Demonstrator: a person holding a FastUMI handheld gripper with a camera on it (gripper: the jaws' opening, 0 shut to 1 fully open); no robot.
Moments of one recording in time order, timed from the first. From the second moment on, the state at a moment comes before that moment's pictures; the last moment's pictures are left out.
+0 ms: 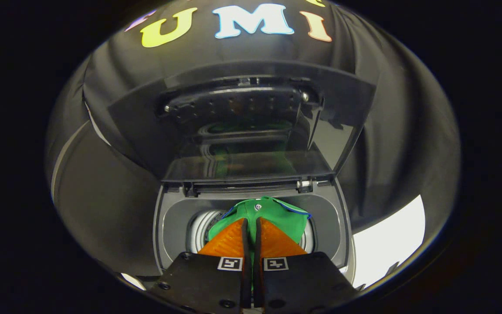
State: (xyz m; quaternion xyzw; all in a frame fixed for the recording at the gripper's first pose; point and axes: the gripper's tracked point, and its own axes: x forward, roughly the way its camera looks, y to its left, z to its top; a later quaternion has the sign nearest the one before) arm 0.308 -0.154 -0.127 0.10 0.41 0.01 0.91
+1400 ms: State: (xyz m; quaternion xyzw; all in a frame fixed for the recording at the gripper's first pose) arm 0.315 -0.131 -0.247 0.12 0.48 -0.01 0.87
